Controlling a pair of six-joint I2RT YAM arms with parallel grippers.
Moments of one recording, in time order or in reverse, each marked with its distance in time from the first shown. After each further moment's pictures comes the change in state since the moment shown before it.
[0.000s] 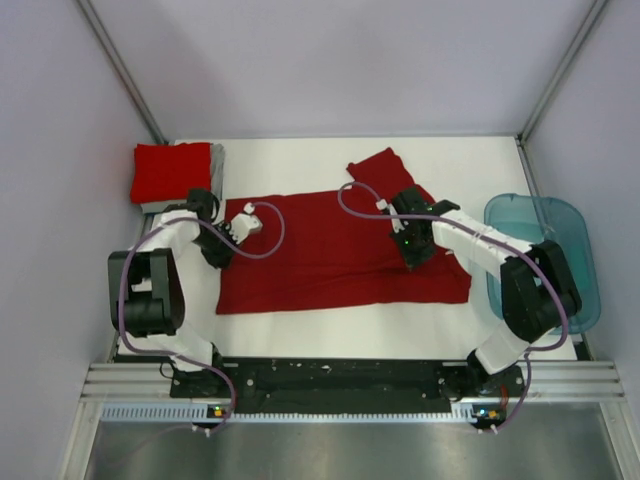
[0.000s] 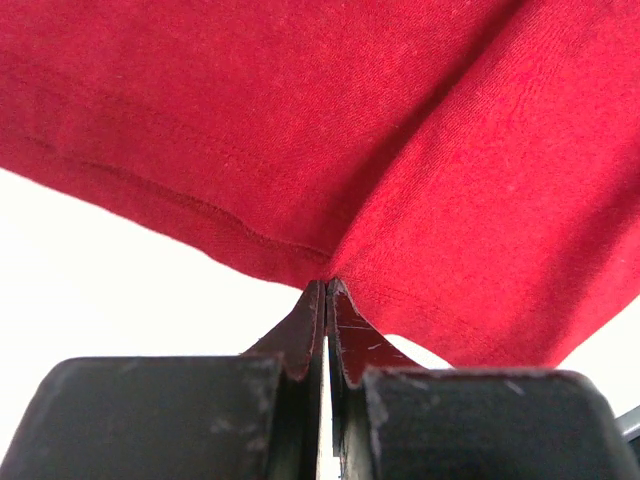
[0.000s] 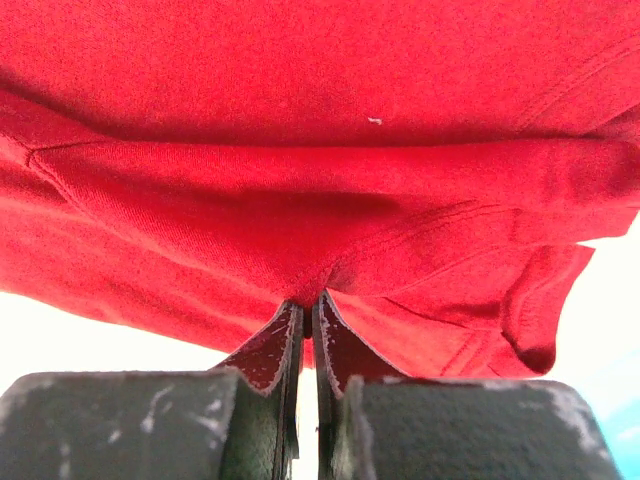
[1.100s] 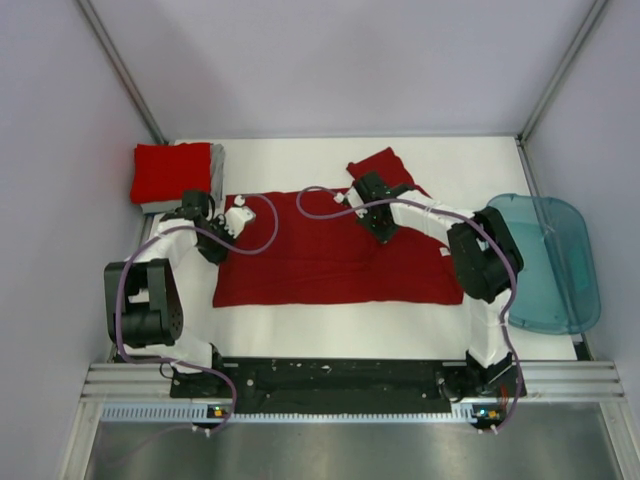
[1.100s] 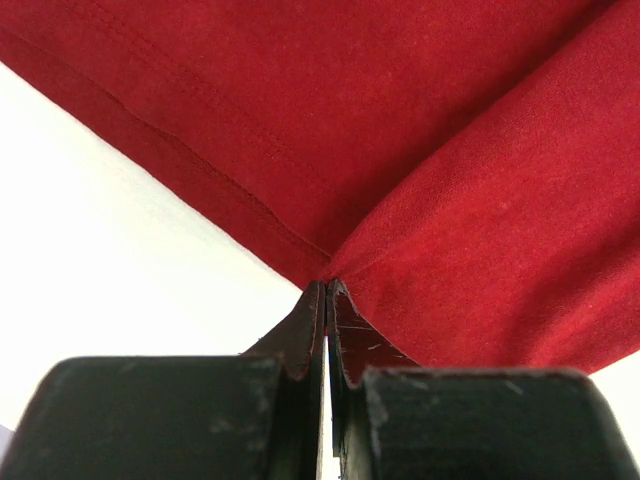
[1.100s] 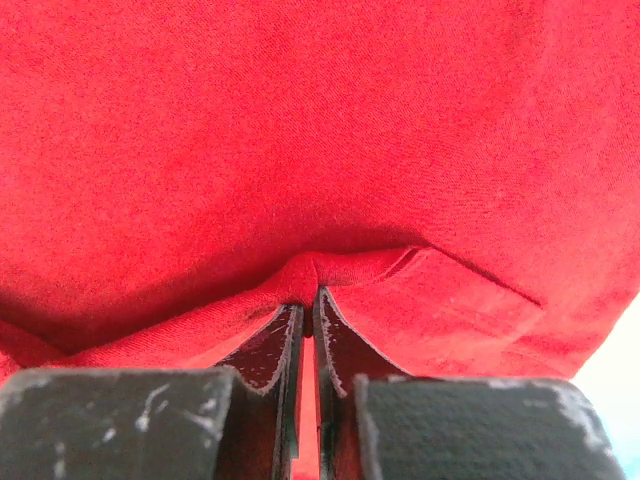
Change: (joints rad) left arm 0.018 -0.096 -0.077 0.193 -0.031 -0.172; right arm 0.083 0.364 0.359 0.101 0.117 -0.330
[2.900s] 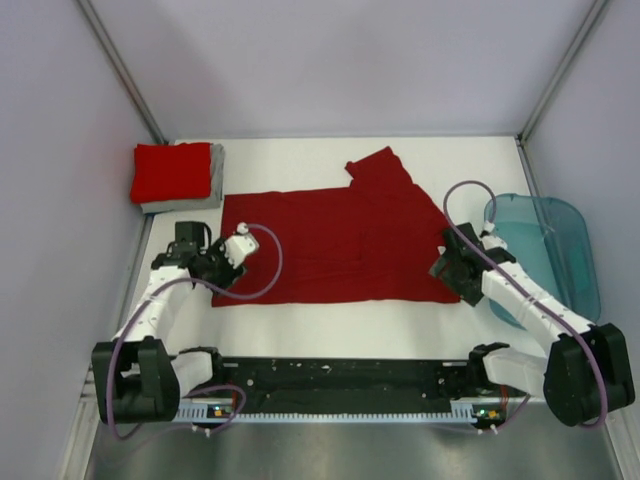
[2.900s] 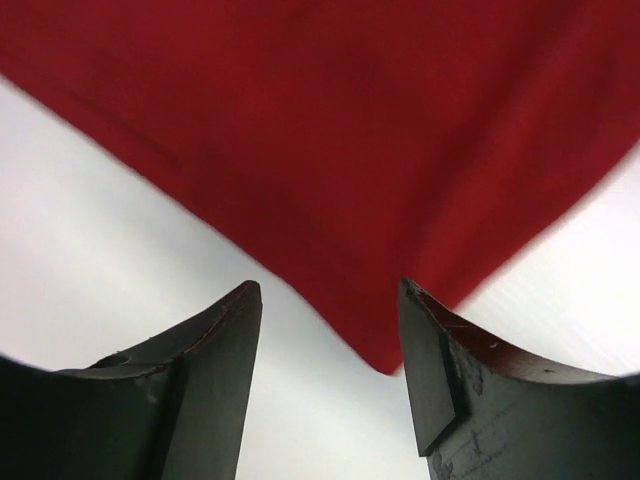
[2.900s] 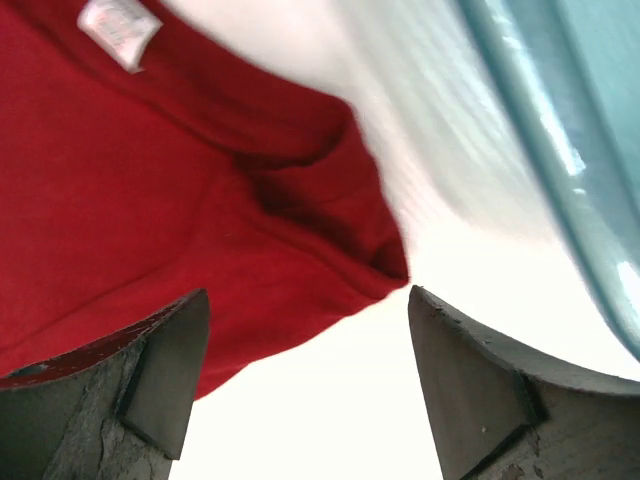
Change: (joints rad) left arm -0.021 -0.425 -0.251 0.024 0.049 0.087; right arm -0.254 -0.843 -0.760 -0.058 0.156 1.248
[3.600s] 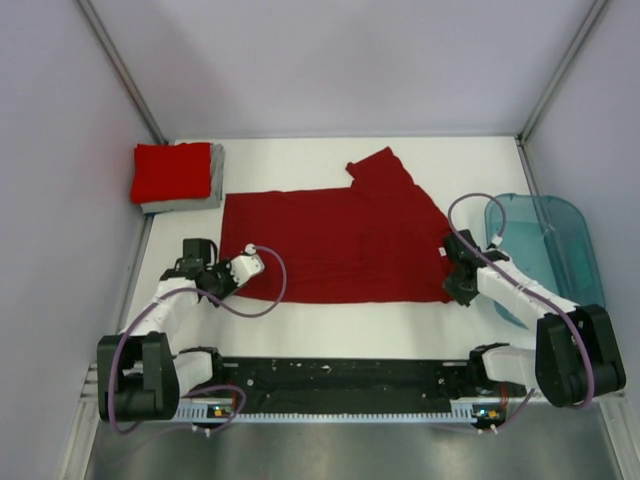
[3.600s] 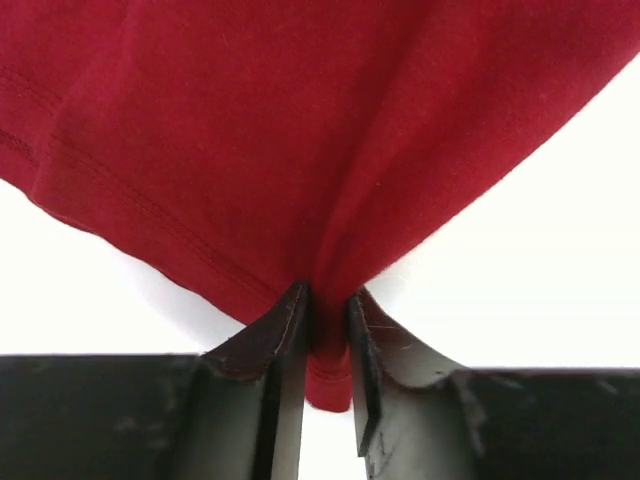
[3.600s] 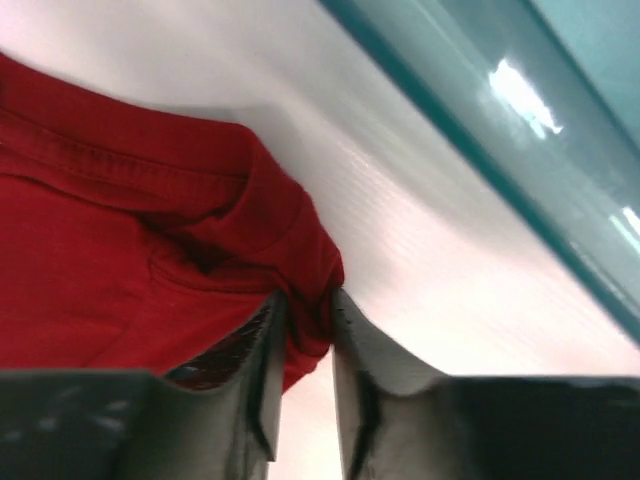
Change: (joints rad) left arm -0.006 0.011 -0.208 0.083 -0.014 0.133; right arm -0.073 0.096 -0.087 0.019 0.053 0.181
